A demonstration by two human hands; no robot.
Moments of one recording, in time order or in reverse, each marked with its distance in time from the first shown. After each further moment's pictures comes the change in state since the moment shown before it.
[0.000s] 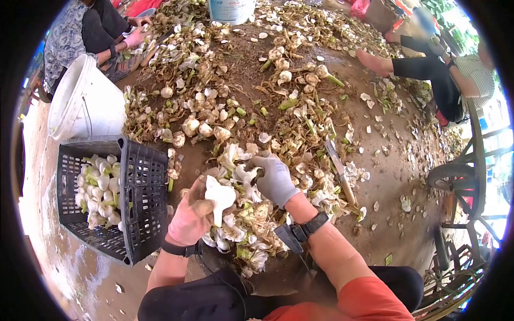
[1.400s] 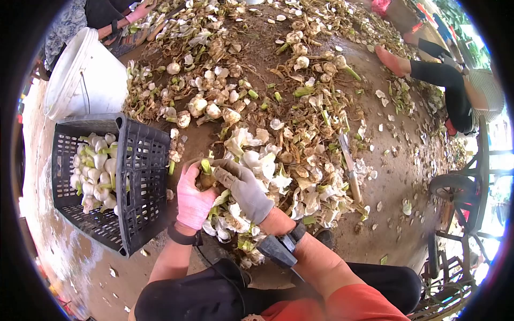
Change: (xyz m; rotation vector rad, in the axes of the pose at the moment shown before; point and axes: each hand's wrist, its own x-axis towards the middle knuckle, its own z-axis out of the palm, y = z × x) left_hand 0.017 -0.022 -0.036 1.198 0.457 0.584; right_hand -0.013 -0.061 0.059 1.152 -0.254 0.477
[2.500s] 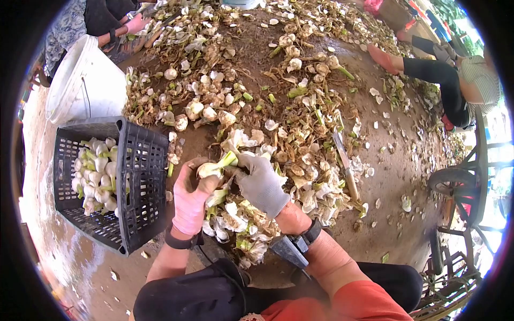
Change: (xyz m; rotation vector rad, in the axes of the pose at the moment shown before) left_hand -0.004 0.038 -0.002 -0.630 -0.038 -0.286; right_hand -0.022 -0.047 -0.017 -0.800 0.130 -0.272
